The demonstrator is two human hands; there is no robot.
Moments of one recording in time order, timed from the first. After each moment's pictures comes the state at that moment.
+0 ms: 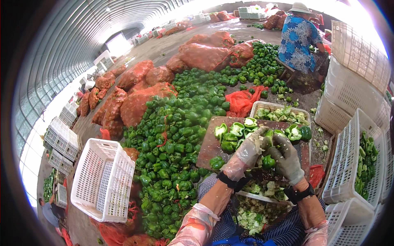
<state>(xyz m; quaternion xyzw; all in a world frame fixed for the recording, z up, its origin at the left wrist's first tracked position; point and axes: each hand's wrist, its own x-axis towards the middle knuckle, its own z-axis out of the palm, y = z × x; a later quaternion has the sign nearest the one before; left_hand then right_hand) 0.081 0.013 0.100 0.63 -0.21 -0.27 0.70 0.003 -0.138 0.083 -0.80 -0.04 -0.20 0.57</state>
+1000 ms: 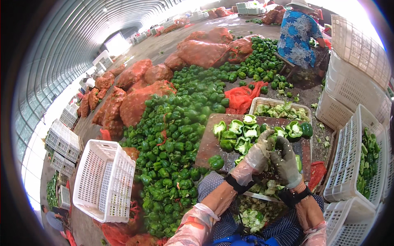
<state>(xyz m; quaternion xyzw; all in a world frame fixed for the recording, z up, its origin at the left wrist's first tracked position) 0.072 -0.012 0.057 0.45 -0.17 -0.31 0.82 0.000 -0.129 0.061 -0.74 -0.01 -0.20 0.65</state>
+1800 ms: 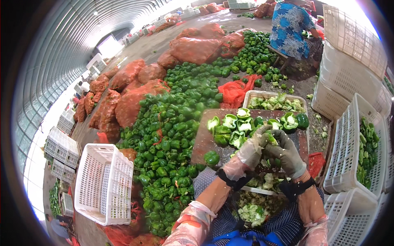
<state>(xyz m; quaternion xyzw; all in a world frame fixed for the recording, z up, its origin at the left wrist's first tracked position) 0.071 -0.003 0.077 0.54 -0.27 -0.32 0.73 -0.008 -0.142 0.099 -0.61 0.05 0.00 0.79</state>
